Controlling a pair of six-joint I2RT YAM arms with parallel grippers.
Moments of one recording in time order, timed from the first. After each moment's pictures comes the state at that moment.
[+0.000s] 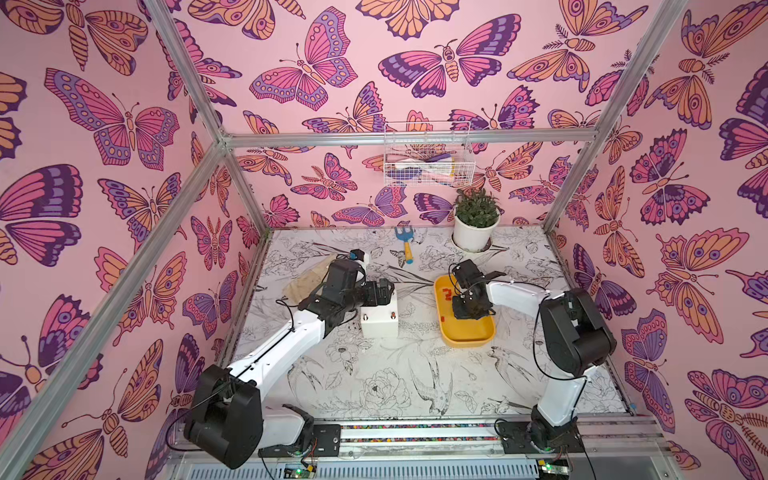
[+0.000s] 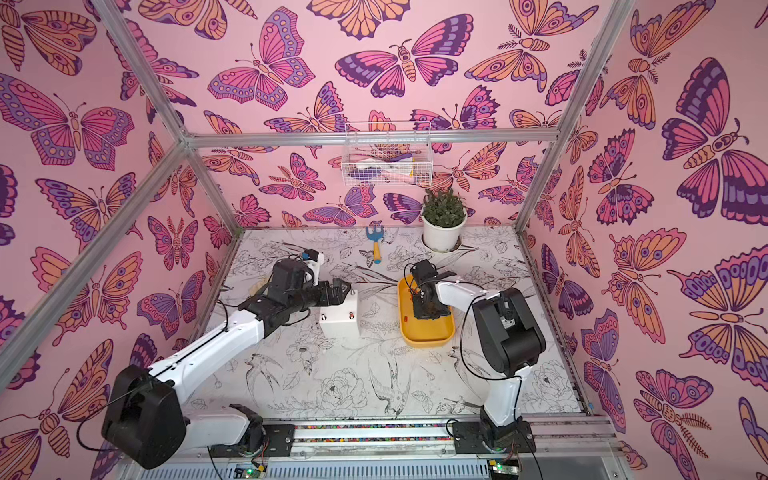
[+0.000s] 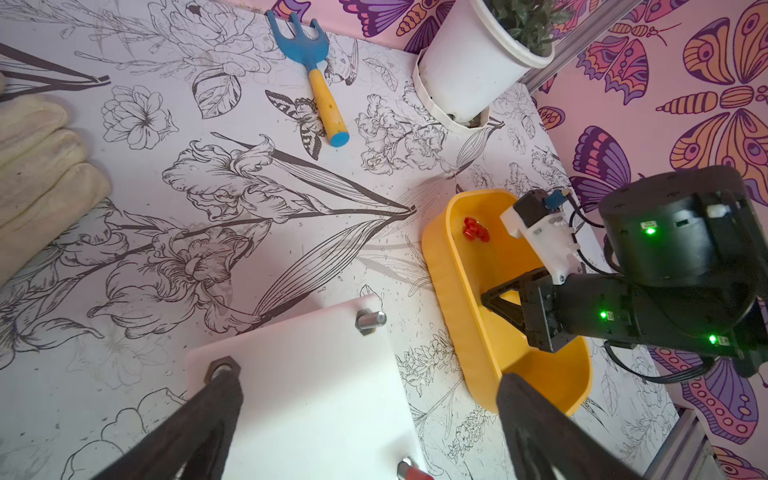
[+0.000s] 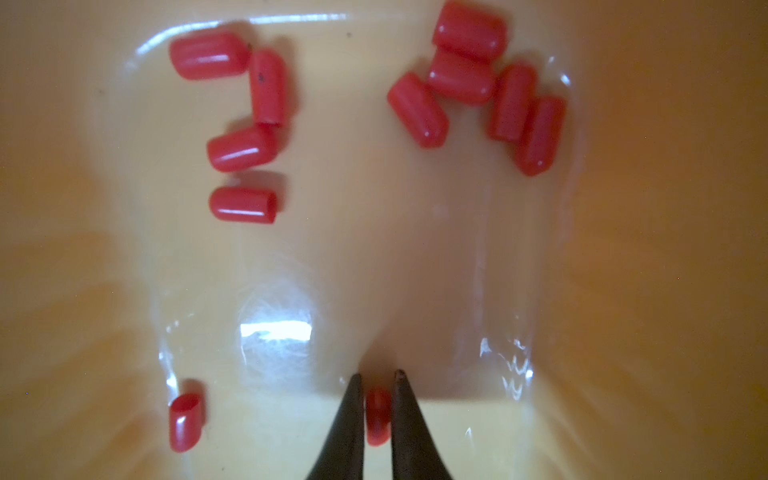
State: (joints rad) left arm -0.44 1.33 0.93 -0.22 0.19 -0.43; right arm 0.43 1.85 1.17 -0.65 0.07 0.40
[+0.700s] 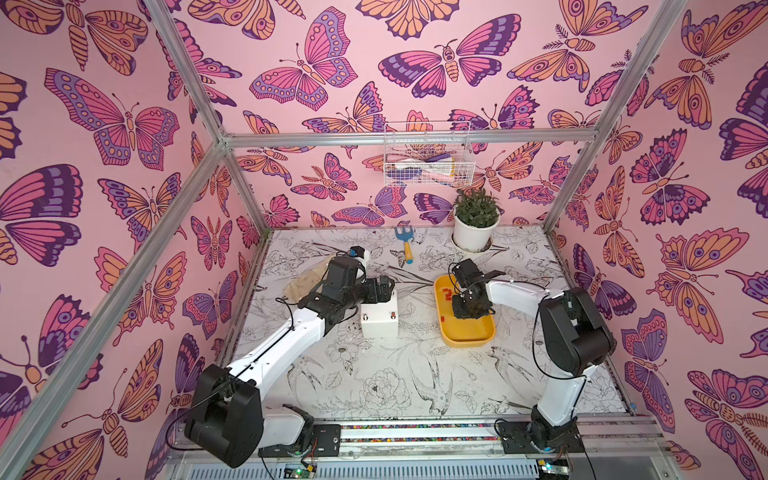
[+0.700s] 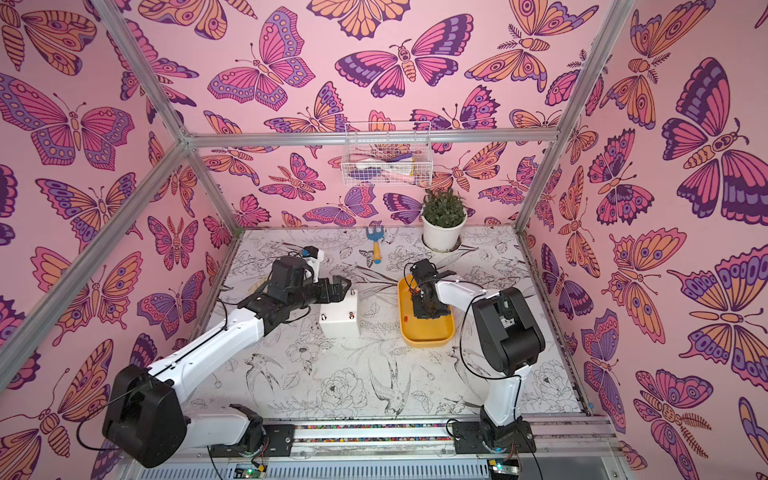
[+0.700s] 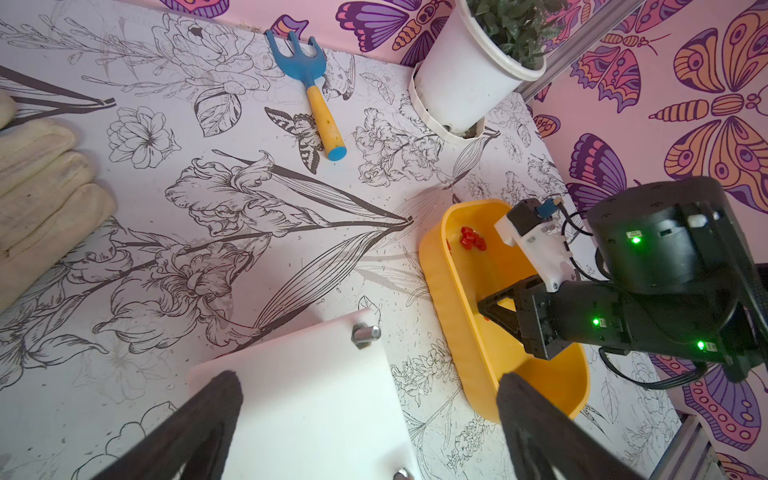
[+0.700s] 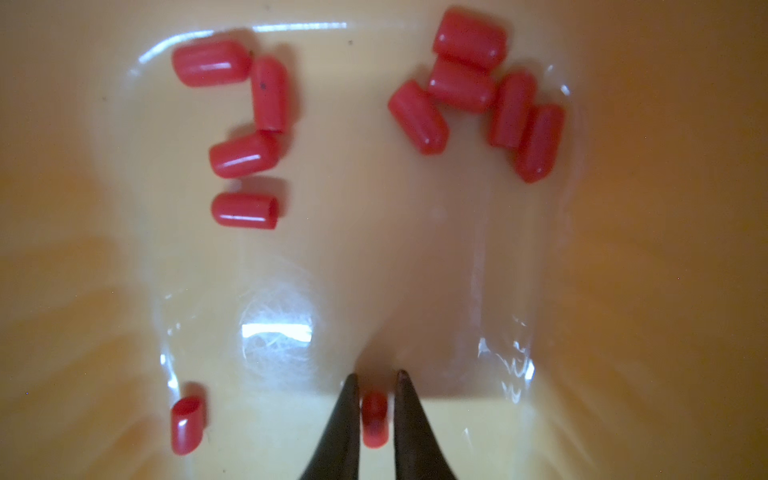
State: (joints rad) left arm -0.44 1.33 0.95 -0.22 0.19 -0.43; right arm 0.42 1.86 1.18 -0.65 0.07 0.39
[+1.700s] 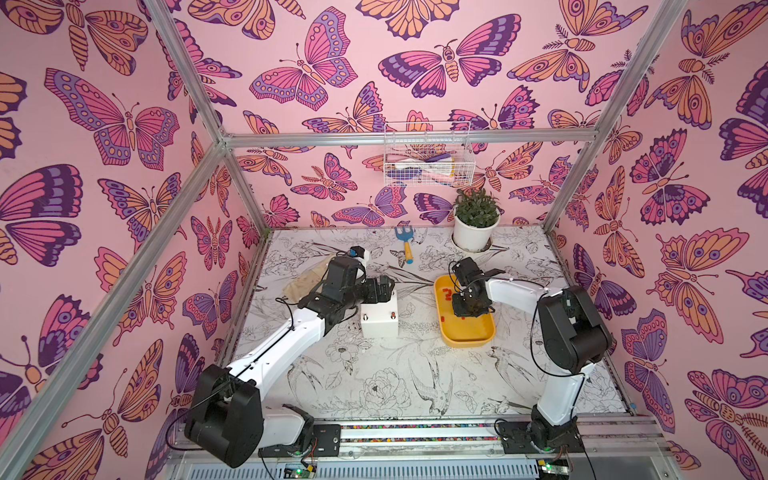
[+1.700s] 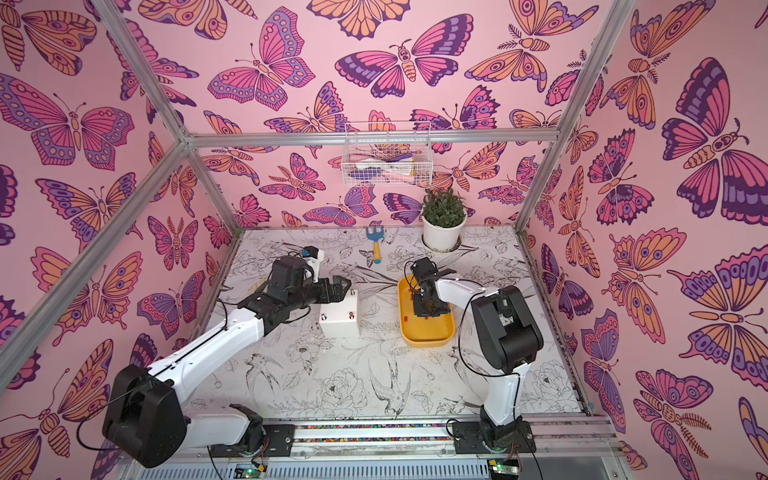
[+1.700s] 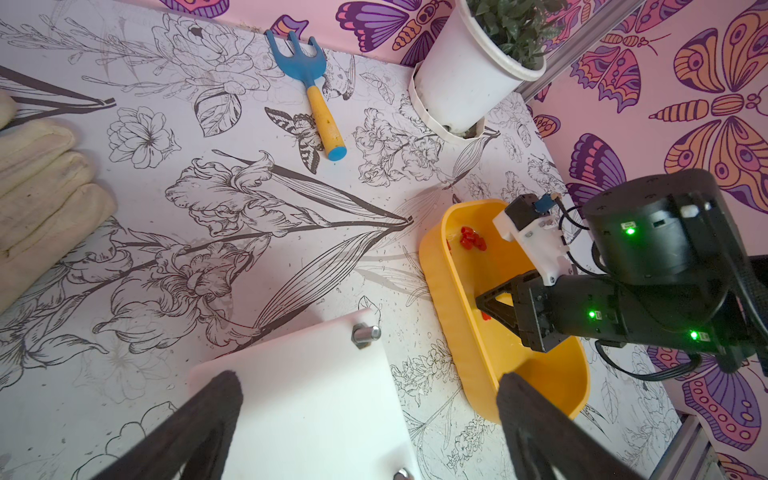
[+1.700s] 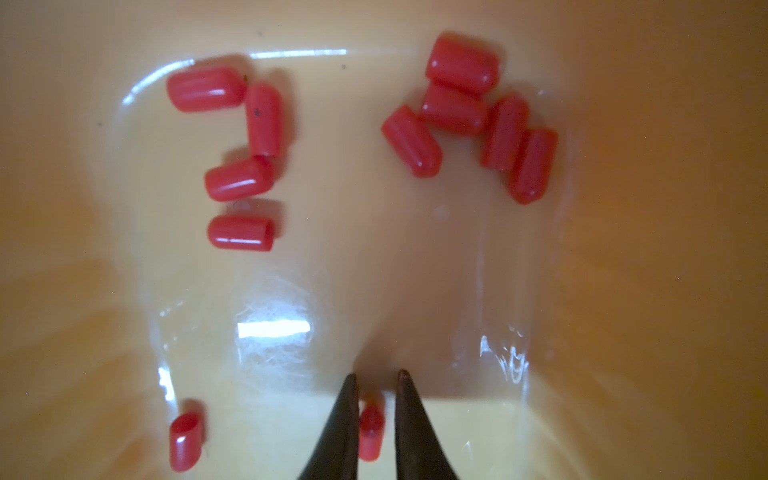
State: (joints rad) left arm -0.44 1.33 0.95 -0.22 0.19 -0.43; right arm 0.42 1.88 1.20 -0.66 0.07 0.39
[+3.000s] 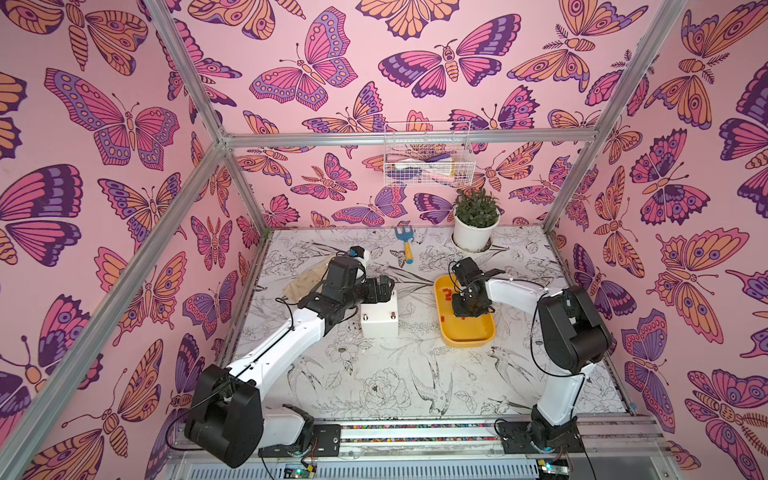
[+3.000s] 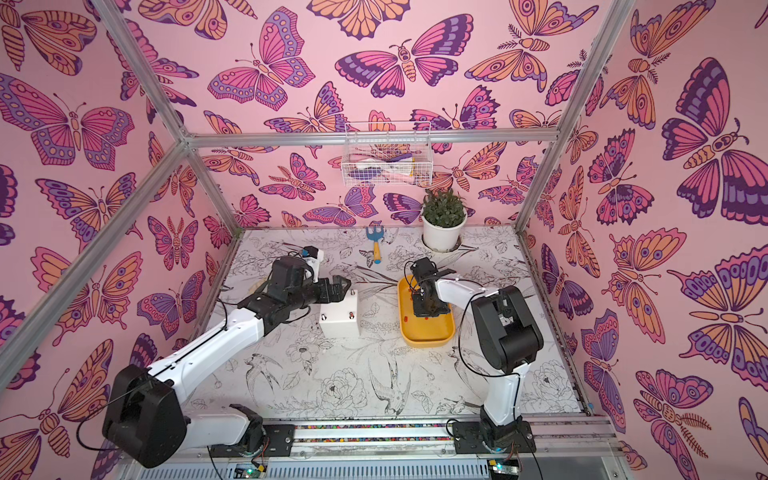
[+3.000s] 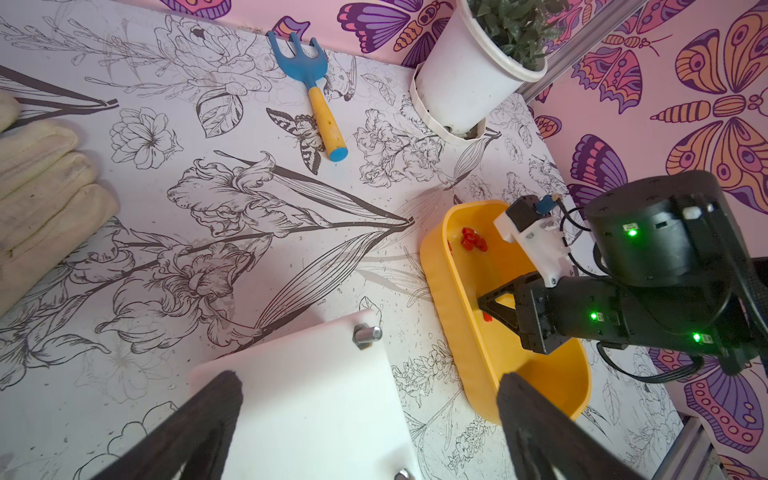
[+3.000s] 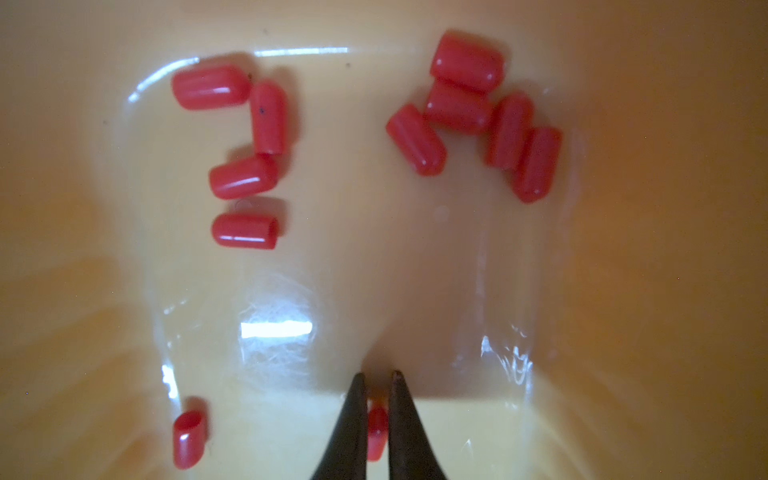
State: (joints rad) left arm -0.44 1.33 0.95 -0.22 0.18 -0.43; right arm 0.42 1.88 1.20 -0.66 0.07 0.39
